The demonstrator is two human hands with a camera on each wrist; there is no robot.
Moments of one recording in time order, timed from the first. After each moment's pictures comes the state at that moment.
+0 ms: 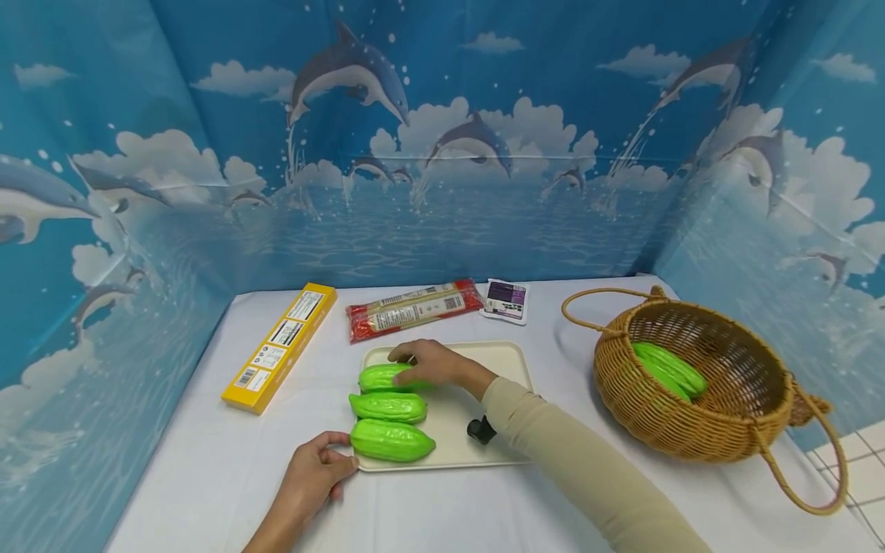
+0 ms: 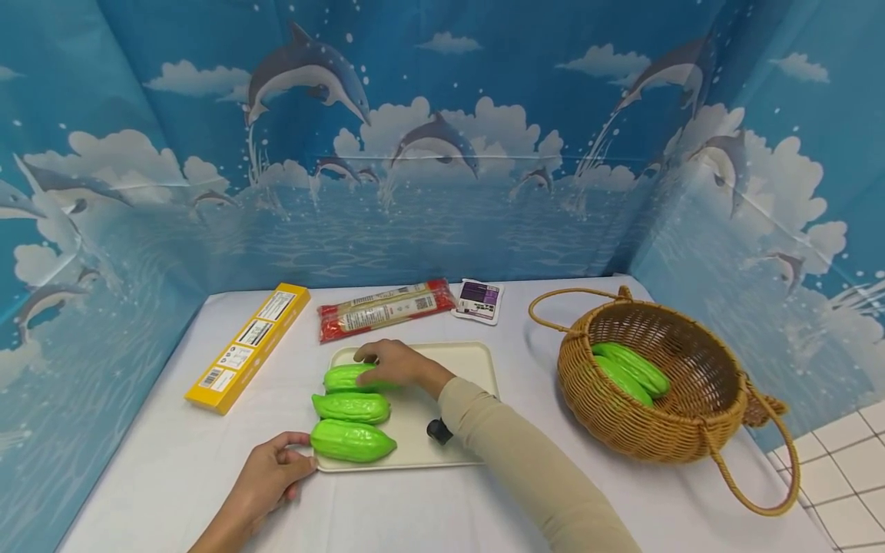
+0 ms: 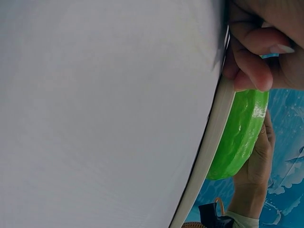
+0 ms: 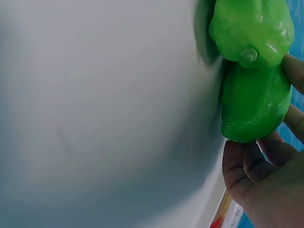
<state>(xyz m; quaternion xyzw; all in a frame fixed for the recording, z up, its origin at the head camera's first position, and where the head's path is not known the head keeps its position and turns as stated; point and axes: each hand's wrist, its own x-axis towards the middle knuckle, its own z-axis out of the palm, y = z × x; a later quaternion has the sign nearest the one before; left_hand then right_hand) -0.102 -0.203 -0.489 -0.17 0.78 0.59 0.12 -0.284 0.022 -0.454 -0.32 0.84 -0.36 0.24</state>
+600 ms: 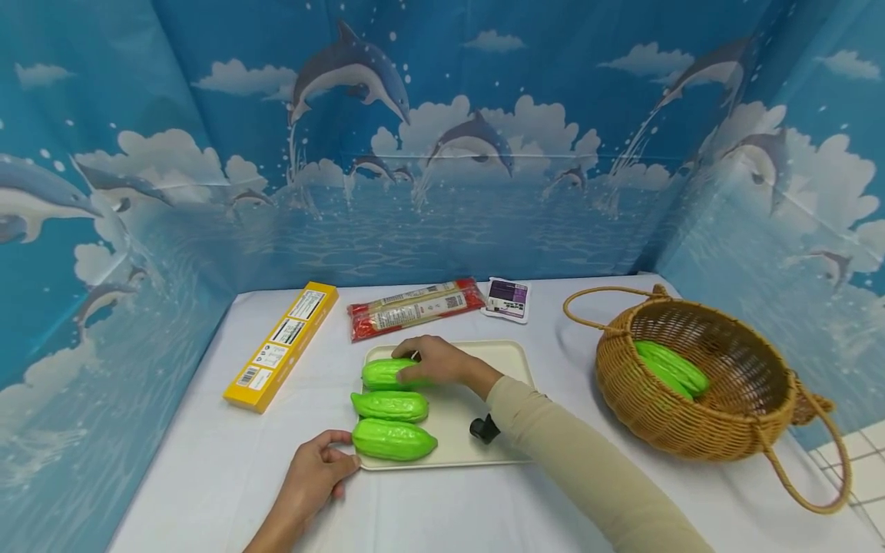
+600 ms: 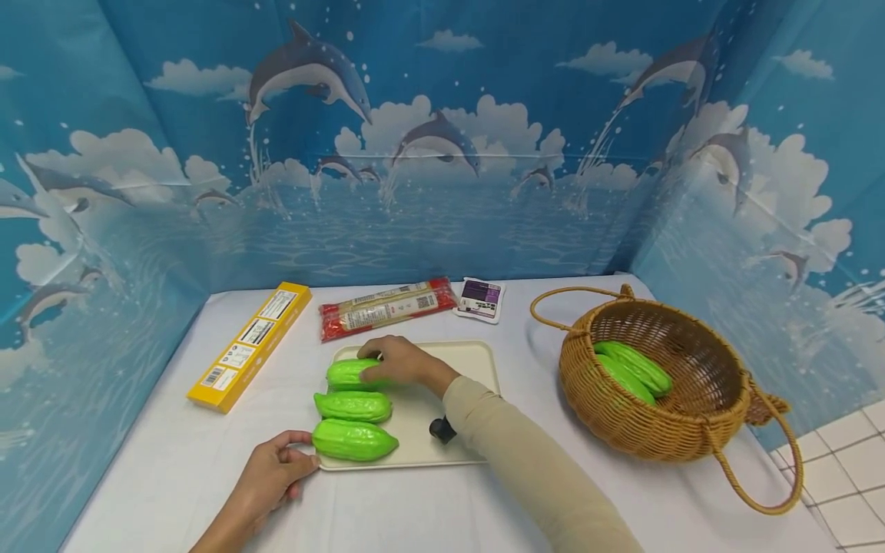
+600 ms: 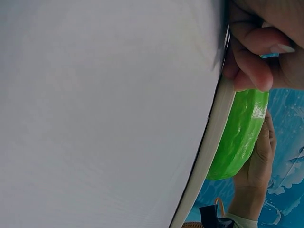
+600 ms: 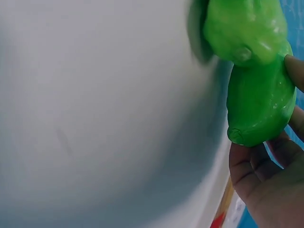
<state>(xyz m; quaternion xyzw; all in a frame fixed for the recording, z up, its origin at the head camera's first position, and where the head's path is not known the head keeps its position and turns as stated) -0.101 -0.203 -0.490 -0.17 0.78 0.59 0.11 -0.285 0.026 -0.450 -0.32 0.84 -0.37 0.22</state>
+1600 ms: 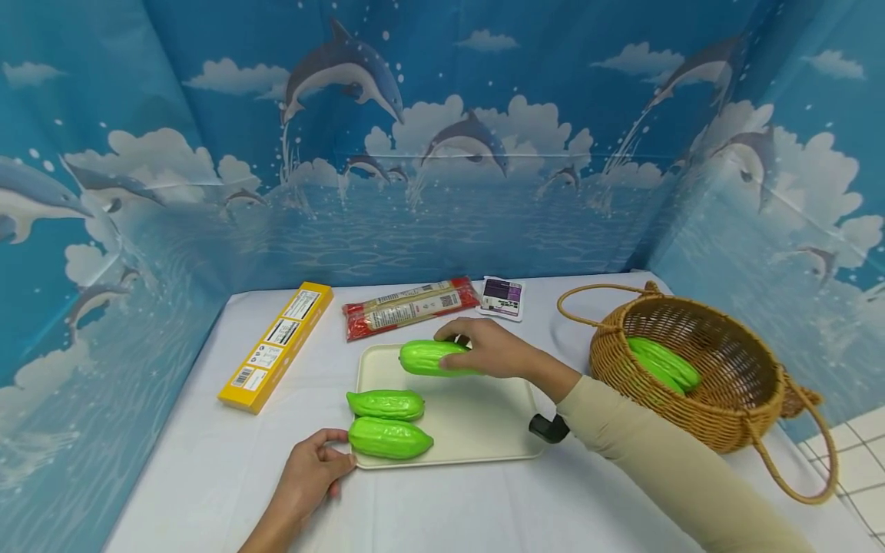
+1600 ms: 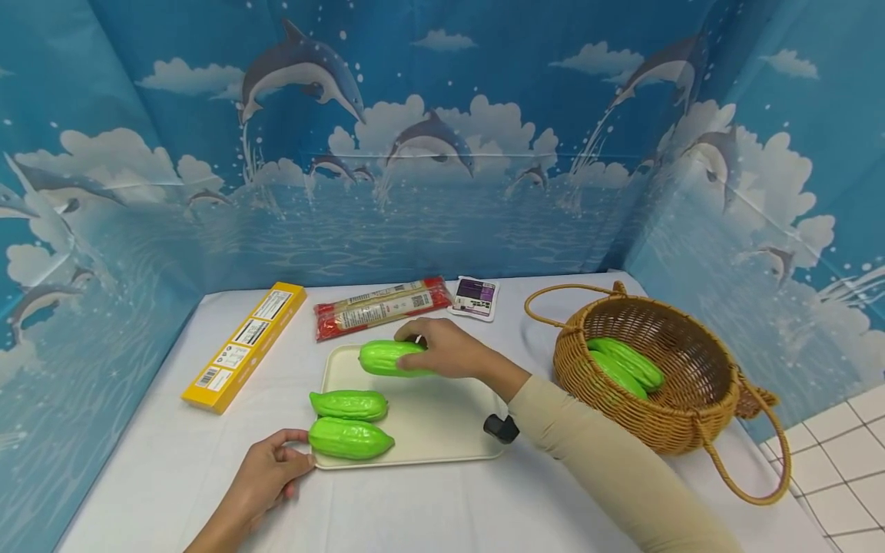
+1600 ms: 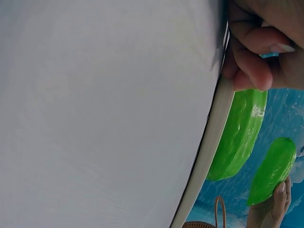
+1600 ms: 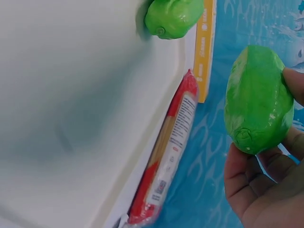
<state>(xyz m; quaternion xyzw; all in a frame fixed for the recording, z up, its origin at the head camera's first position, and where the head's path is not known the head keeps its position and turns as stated) -0.102 -0.203 -0.489 -0.17 0.79 0.57 0.11 -0.245 0.107 -0.378 -0.33 0.86 -0.37 0.15</state>
